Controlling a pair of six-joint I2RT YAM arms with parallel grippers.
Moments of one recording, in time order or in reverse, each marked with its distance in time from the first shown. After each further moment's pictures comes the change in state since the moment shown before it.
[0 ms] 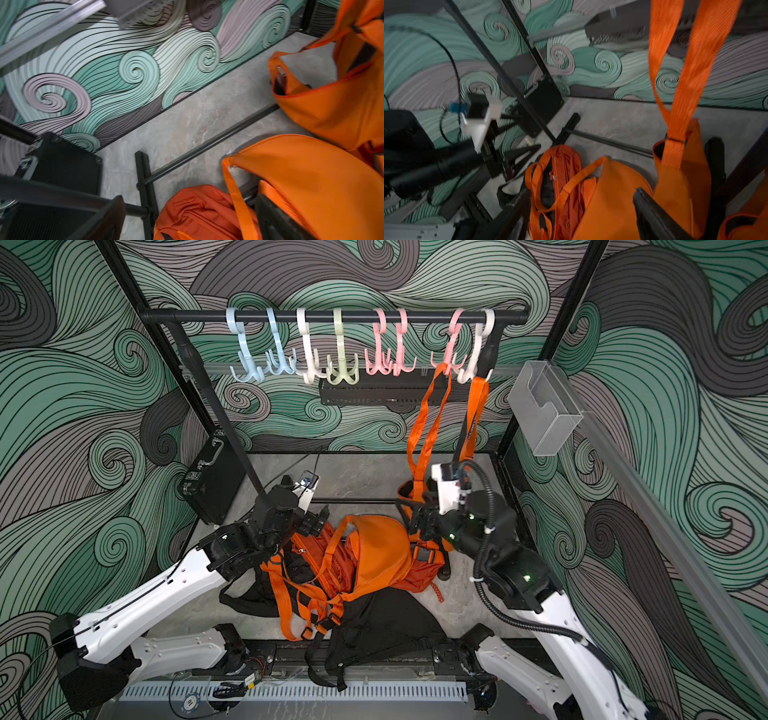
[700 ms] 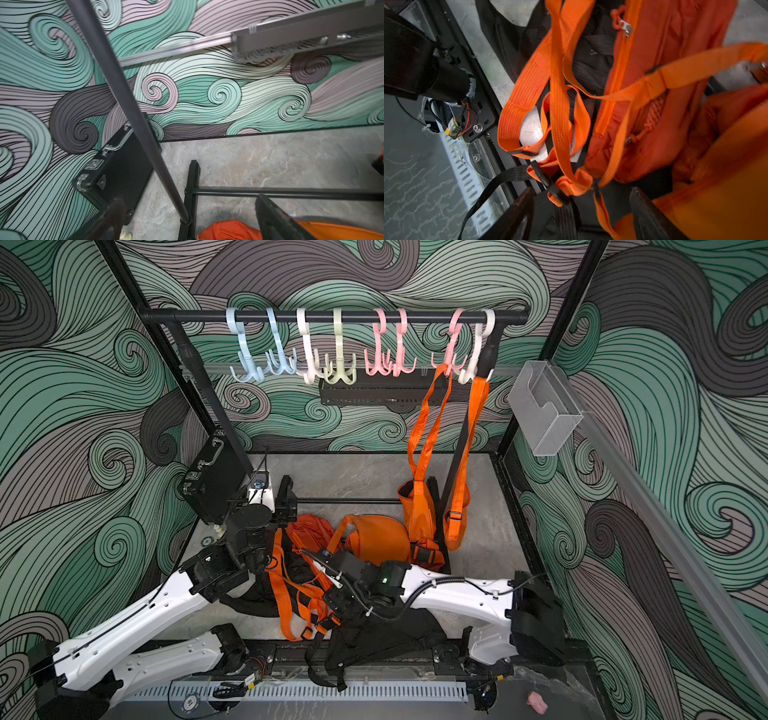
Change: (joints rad) left arm 0.018 -0.177 -0.172 0.274 -0.443 -0.084; right arm 0.594 0.623 -0.089 0.164 0.067 -0.097
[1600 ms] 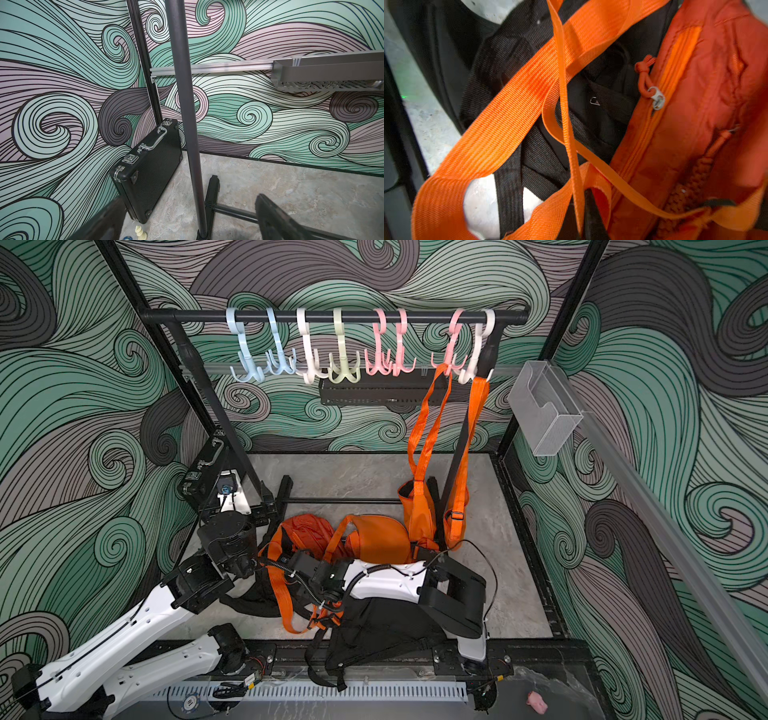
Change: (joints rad) left arm 0.035 -0.095 -0.039 0.070 -0.100 0.027; right arm 0.007 0.357 0.227 0.106 0.165 -0.229
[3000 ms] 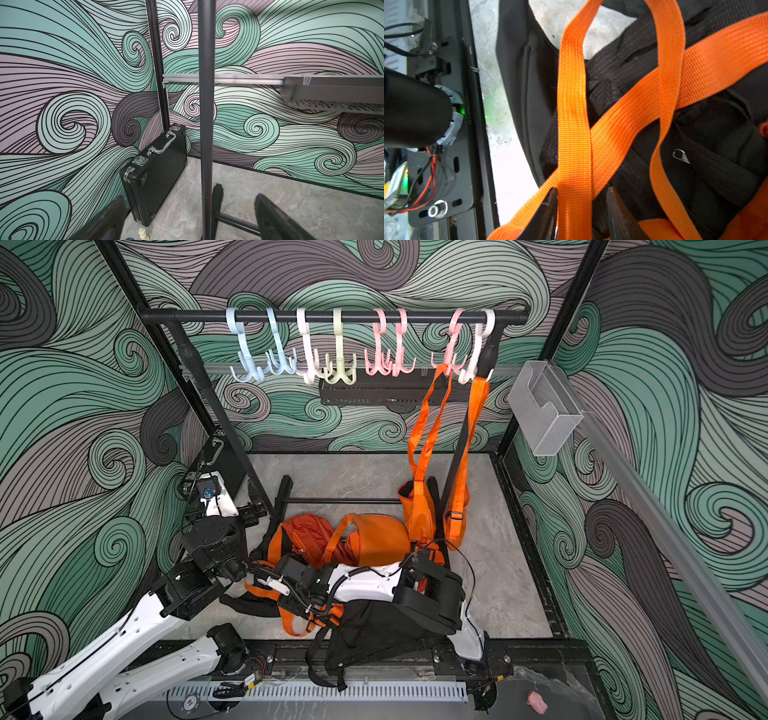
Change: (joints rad) left arm 0.016 -0.064 -0.012 0.029 -0.026 0.003; right arm 0.028 0.190 0.099 0.140 -0.244 0.007
